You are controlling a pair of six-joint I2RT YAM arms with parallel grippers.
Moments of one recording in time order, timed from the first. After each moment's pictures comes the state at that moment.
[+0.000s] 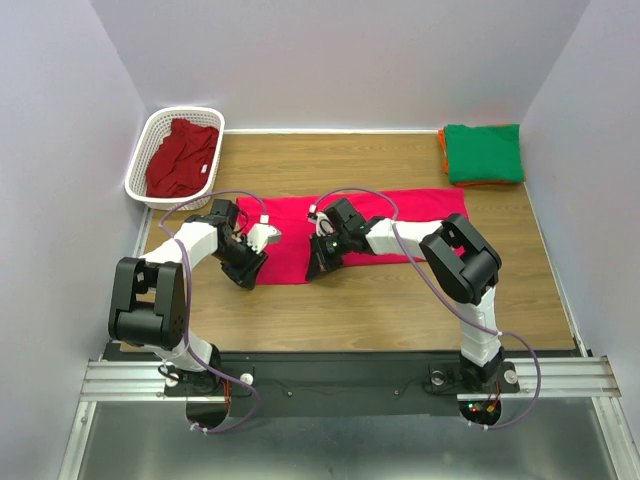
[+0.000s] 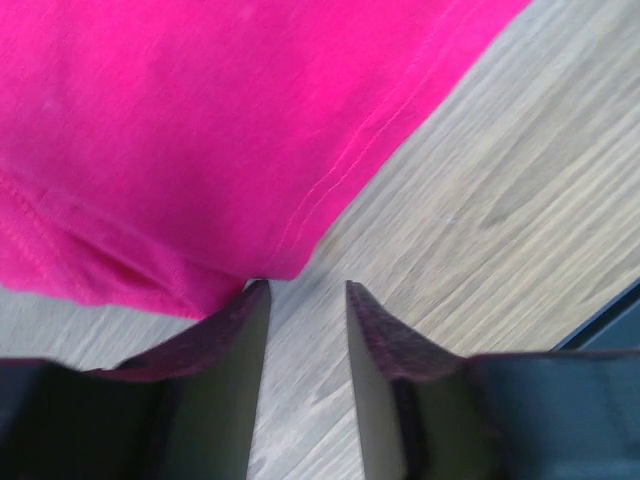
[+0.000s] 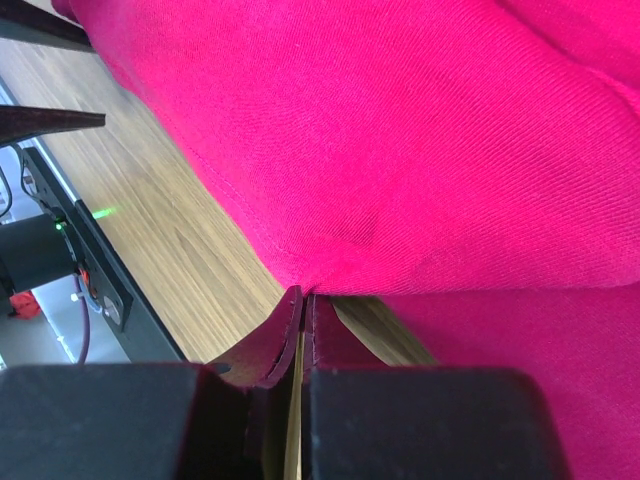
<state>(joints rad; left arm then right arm) -0.16 1.53 0.88 -0.77 0.39 0.64 0.73 2.04 1.27 -0.15 -0.60 0.50</state>
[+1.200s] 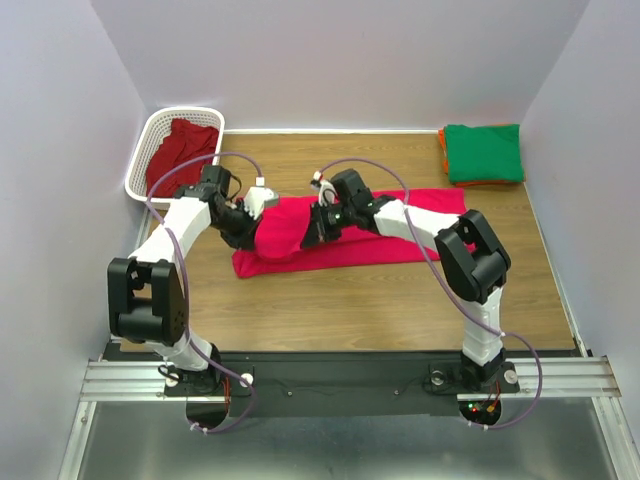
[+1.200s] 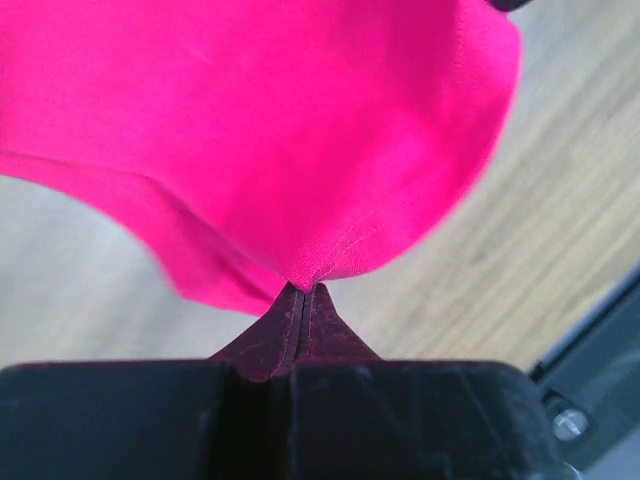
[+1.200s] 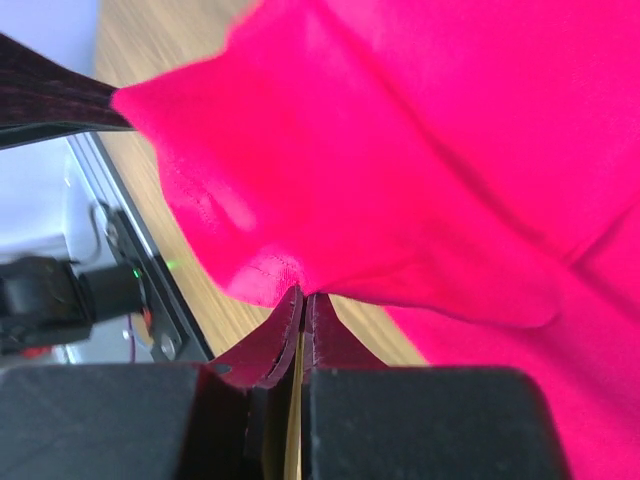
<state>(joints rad) -0.13 1.54 1.14 -0.88 0.47 0.65 0.67 2.01 1.40 -0.16 -0.63 0.50</state>
